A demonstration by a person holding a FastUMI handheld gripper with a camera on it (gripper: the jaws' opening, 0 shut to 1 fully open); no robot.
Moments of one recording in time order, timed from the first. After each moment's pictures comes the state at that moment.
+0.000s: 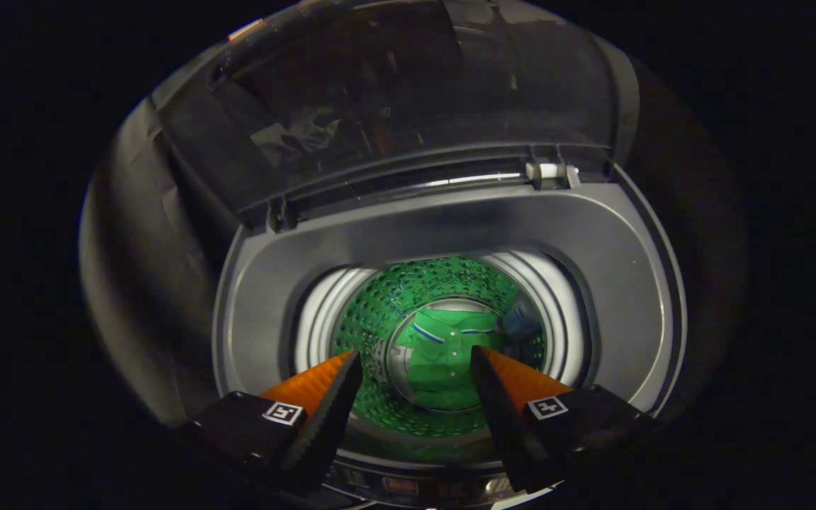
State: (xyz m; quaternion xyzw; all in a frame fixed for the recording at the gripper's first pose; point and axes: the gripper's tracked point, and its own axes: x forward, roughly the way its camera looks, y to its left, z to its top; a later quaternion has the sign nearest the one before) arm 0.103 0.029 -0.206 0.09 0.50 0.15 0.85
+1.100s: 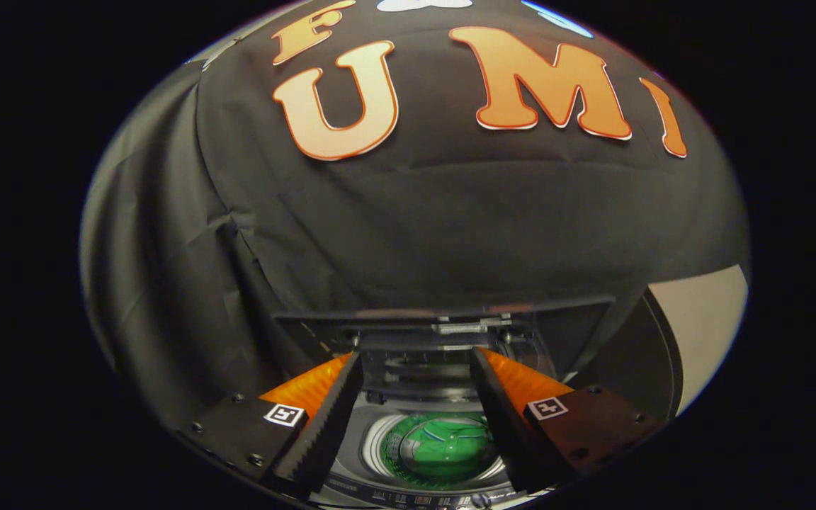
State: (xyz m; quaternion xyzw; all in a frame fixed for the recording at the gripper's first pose) arm 0.215 0.046 0.145 0.07 0.29 0.18 0.94
